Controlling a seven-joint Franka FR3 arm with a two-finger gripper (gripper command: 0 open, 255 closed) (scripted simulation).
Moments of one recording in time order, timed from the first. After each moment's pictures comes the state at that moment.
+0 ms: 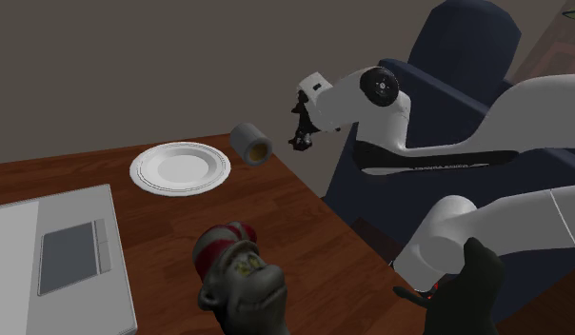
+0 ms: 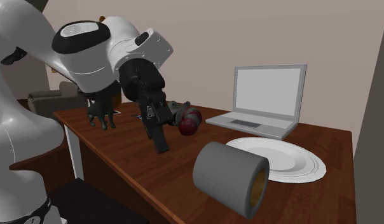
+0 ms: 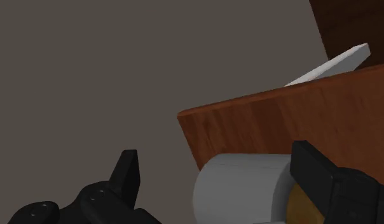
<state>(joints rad) 0.02 -0.68 0.31 -2.61 -0.72 2.53 -0.11</state>
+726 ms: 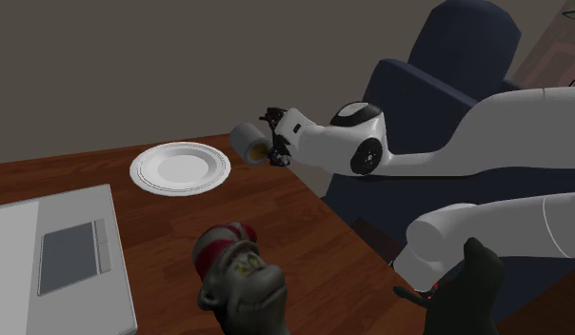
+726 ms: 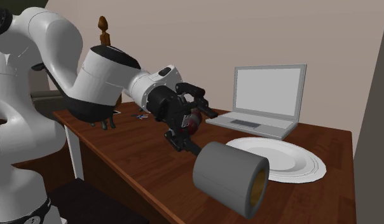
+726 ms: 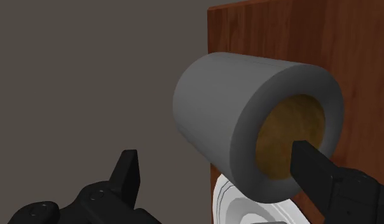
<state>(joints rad) -0.38 -0.67 0.71 -2.59 -1.42 2.95 0.40</state>
